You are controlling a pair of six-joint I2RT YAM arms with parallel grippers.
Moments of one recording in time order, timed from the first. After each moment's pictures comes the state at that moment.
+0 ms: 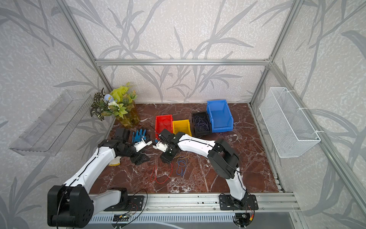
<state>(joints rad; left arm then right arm) -0.04 1.17 0.80 -0.89 0.50 0.82 0.97 2.03 1.54 -0.71 -0.28 -0.09</state>
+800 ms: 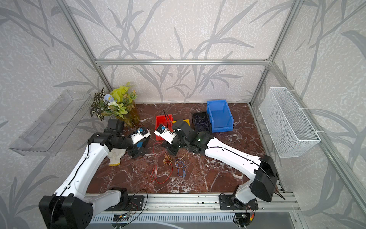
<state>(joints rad) -0.04 1.14 1.07 -1.04 0.64 0.90 0.95 1.48 1.35 -0.44 -0.28 -0.07</state>
